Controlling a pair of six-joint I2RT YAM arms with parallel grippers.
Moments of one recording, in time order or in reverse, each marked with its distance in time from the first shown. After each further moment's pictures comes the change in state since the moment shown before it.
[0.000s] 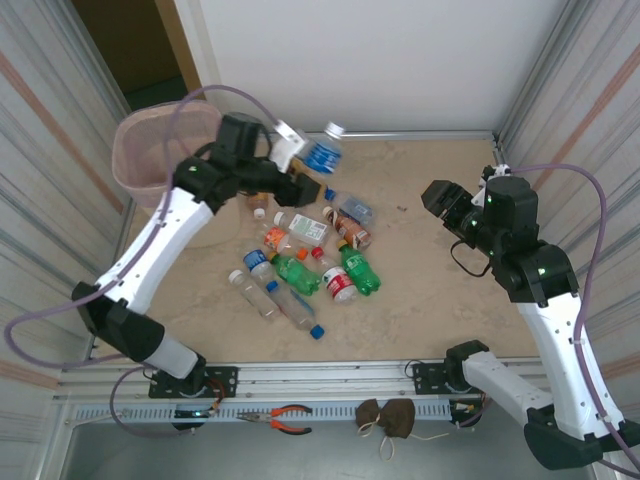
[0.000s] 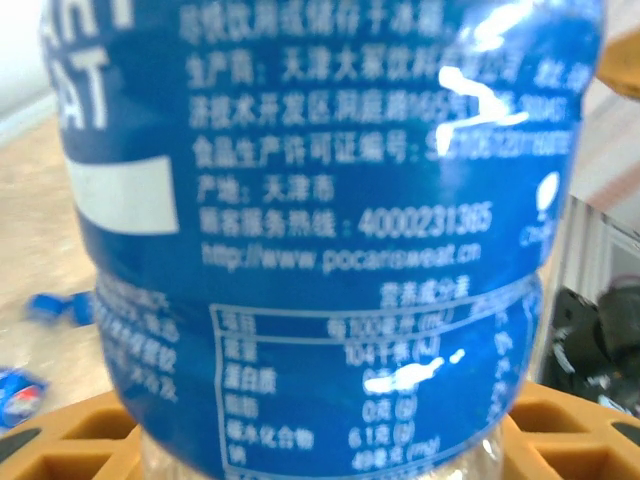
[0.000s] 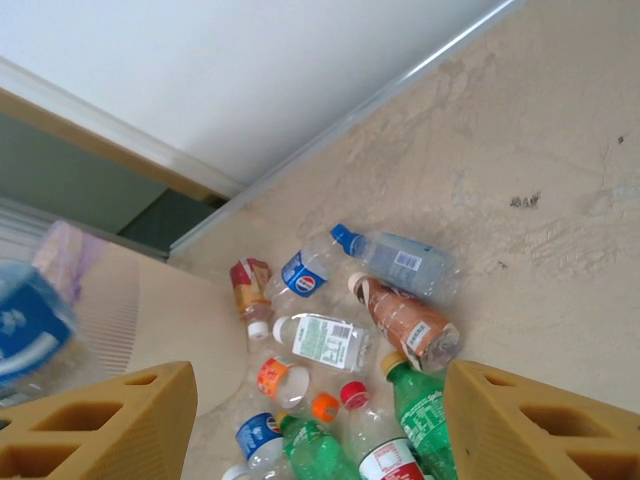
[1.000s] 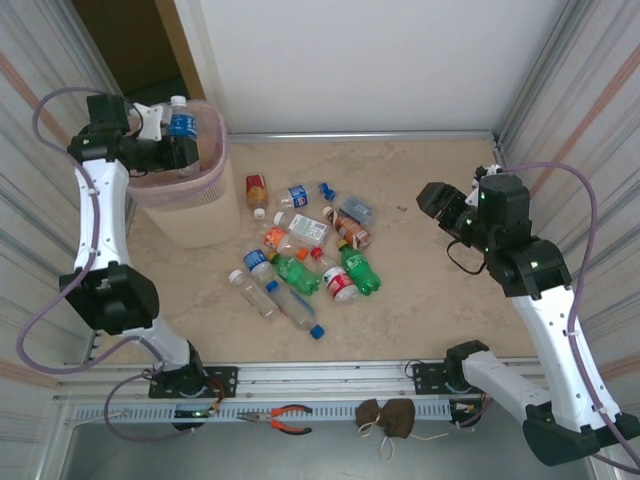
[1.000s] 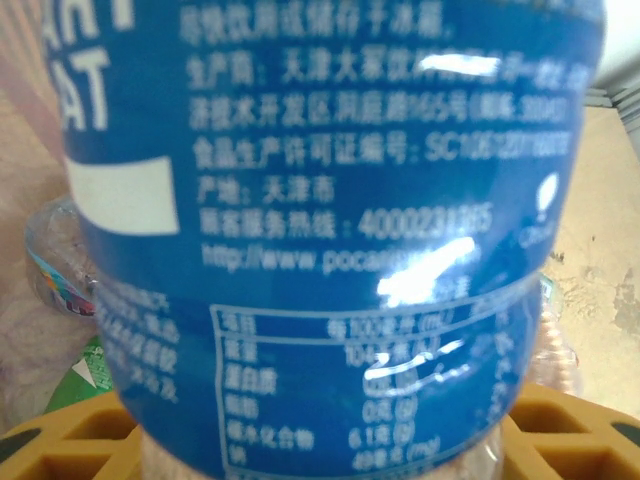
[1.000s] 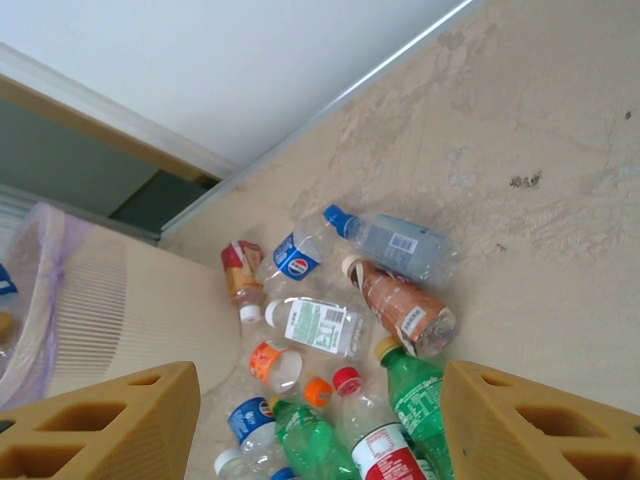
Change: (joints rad) left arm 0.690 0.157 0.156 -0.265 -0.014 -0.041; right arm -0.005 0.023 -0.028 0.009 -0.035 -0.006
